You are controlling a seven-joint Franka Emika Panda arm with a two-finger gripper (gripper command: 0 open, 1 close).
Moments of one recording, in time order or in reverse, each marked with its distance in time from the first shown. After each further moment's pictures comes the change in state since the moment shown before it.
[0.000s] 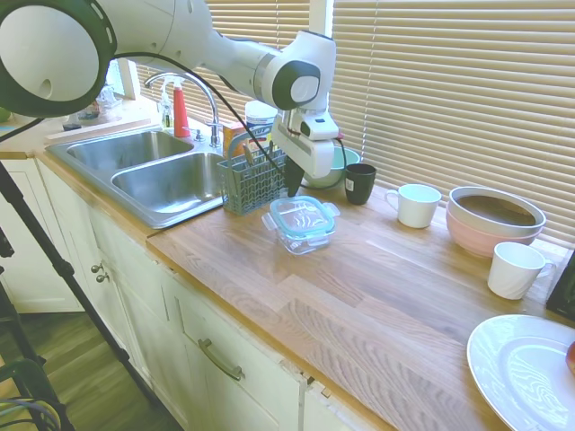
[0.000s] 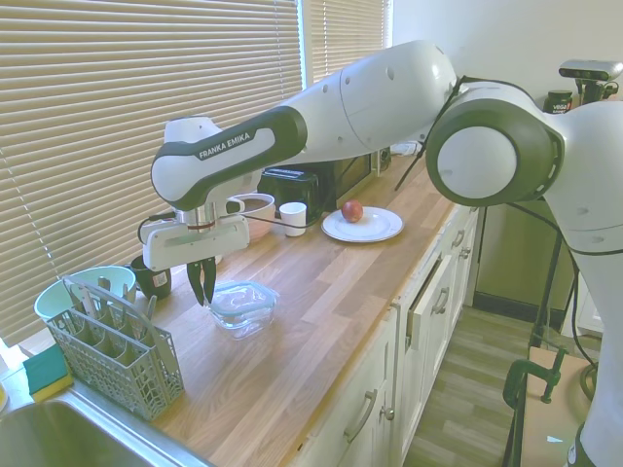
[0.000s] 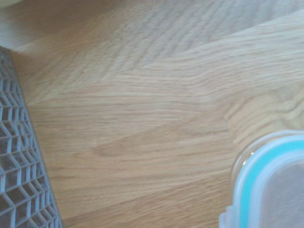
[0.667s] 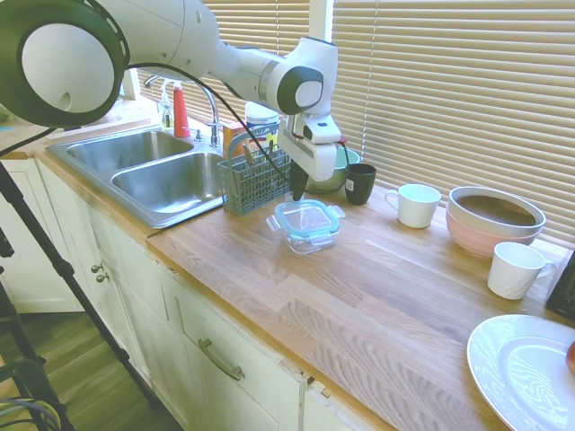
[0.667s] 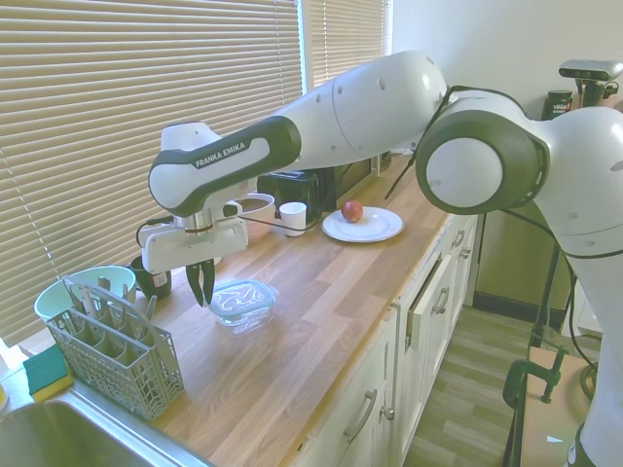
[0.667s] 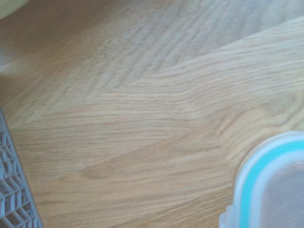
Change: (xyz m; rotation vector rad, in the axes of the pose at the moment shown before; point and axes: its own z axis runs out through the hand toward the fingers) arm 0.007 -0.007 0.007 -0.005 0.025 0.052
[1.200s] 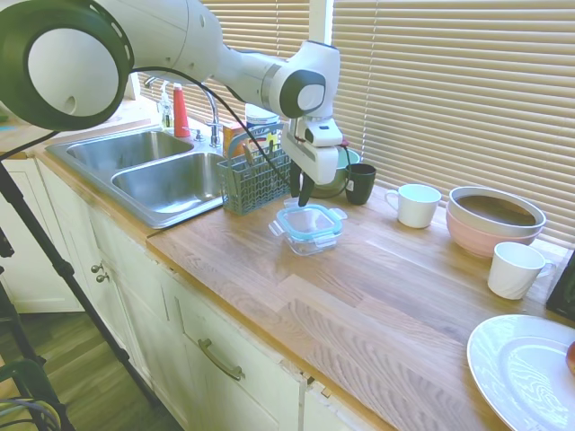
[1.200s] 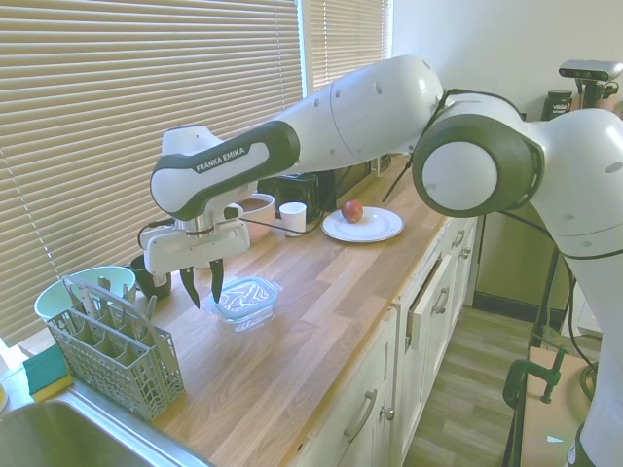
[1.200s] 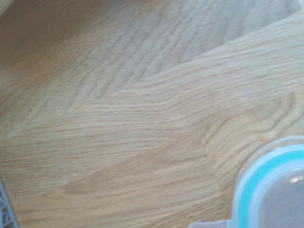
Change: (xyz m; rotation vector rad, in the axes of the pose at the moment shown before) arm 0.009 0.002 0.005 -0.005 0.010 0.032
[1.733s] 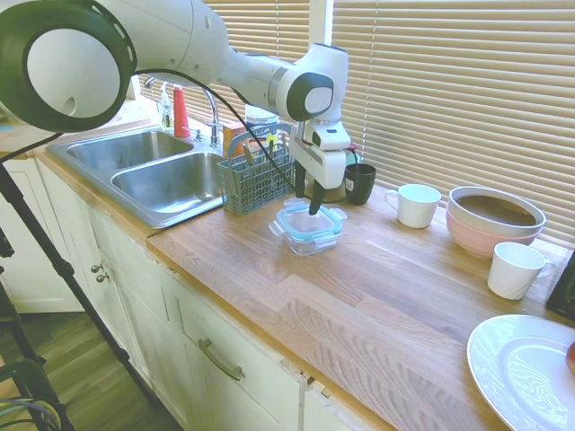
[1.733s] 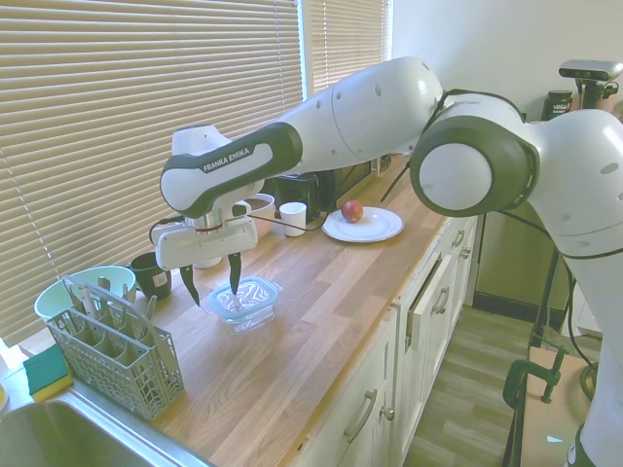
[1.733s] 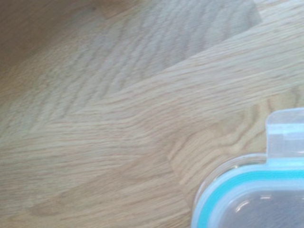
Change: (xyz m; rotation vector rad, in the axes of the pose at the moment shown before) arm 0.023 0.007 0.003 -0.009 0.016 0.041
